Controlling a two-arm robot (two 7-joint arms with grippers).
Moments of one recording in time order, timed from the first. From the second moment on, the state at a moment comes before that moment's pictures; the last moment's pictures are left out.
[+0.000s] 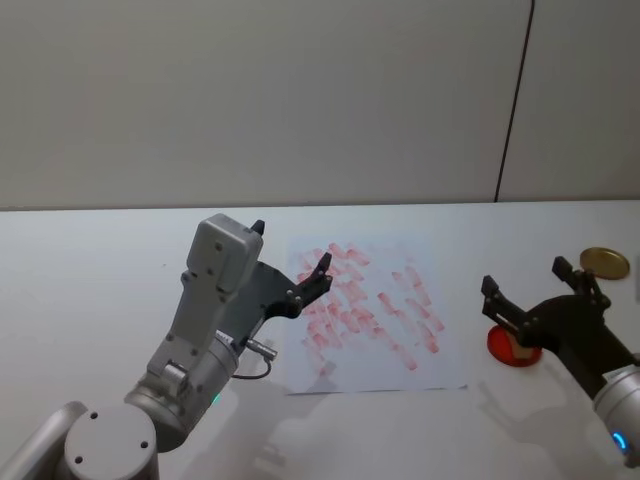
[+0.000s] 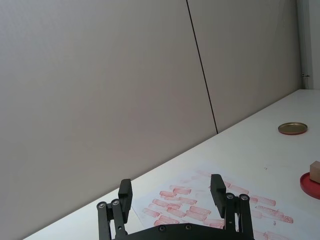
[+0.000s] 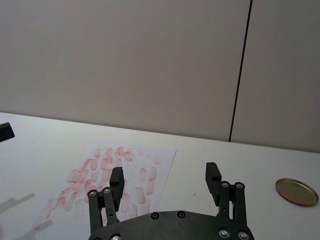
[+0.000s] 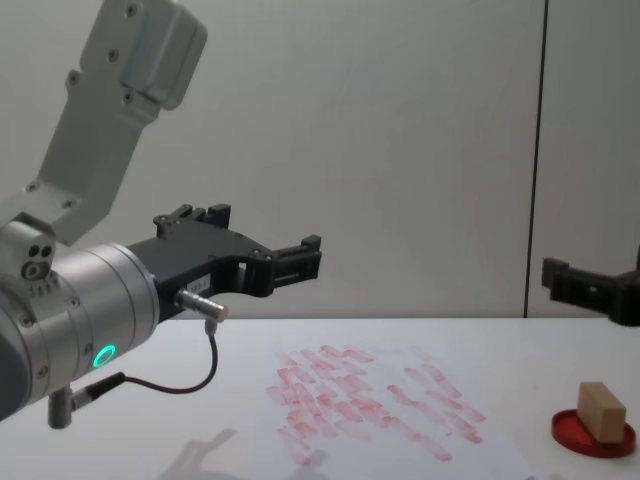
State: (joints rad) left arm -0.24 0.38 0.45 -1.63 -0.20 0.01 -0.01; right arm -0.01 0.32 -0.23 -1.77 0.28 0.06 0.04
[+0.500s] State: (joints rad) left arm -0.24 0.38 0.45 -1.63 -0.20 0.01 -0.01; right arm -0.01 0.24 -0.26 -1.75 0.29 0.20 -0.11
